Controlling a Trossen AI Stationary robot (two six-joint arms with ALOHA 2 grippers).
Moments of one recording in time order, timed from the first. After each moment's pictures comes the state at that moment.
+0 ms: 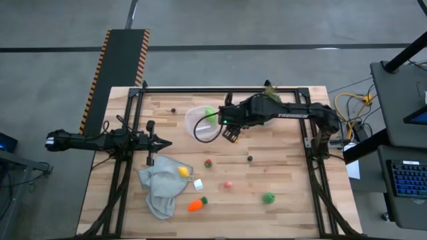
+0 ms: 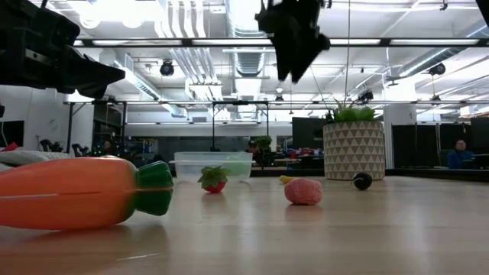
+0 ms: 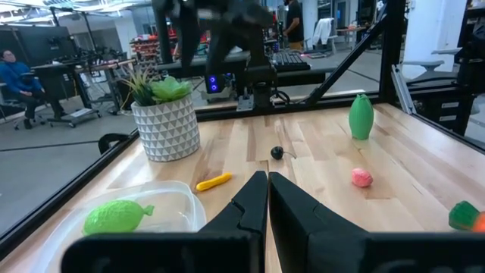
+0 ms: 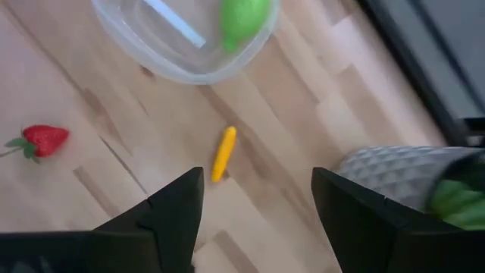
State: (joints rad) left arm -0.05 0.21 0.00 0.12 -0.10 0.11; right arm -0.06 1.85 1.81 -1.27 0.33 0.50
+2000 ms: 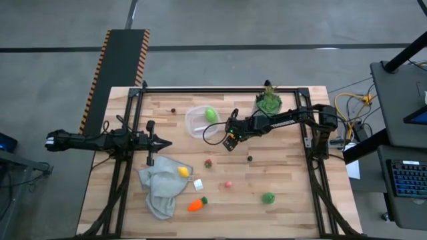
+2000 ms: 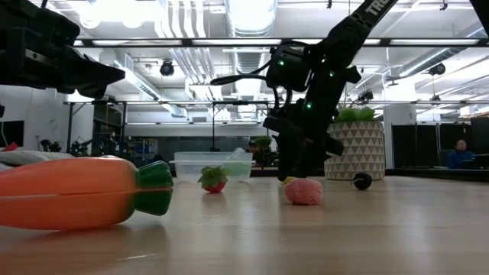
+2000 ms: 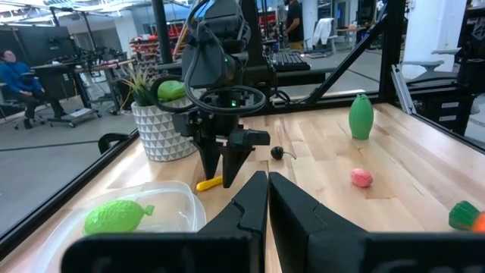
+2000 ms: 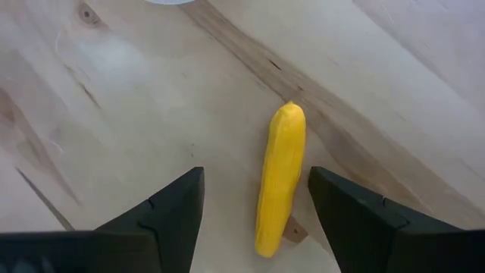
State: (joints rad) left arm -0.05 0.21 0.00 0.12 -0.10 0.11; right arm -0.17 1.87 1.05 -0.35 0.10 0.61
